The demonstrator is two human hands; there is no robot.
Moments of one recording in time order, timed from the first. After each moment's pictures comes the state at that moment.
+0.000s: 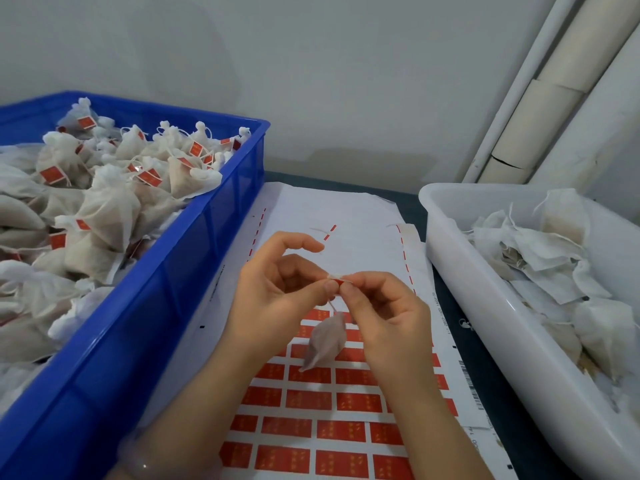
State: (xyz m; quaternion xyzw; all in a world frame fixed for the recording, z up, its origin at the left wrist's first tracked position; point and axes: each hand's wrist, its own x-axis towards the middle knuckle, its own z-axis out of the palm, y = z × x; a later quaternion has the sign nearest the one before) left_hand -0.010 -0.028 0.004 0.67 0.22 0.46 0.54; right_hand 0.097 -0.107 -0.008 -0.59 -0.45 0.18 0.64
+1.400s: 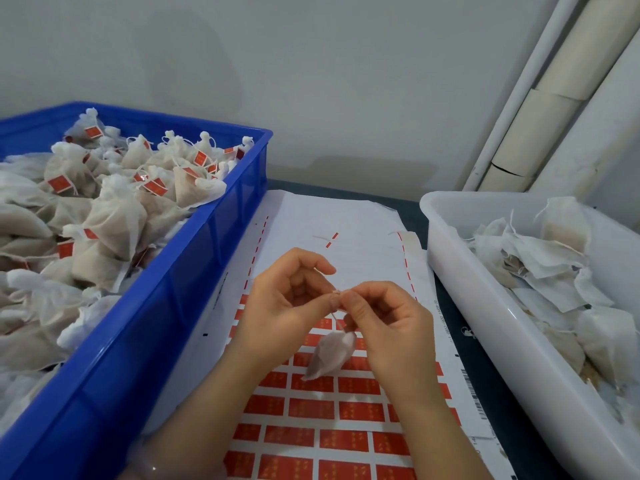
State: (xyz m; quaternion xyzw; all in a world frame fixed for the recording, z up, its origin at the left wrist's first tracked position) left_hand -0.005 -0.023 -0.004 0.69 0.19 0.45 0.53; right_hand 0.102 -0.106 -0.008 -0.59 -0.45 0.16 0.65
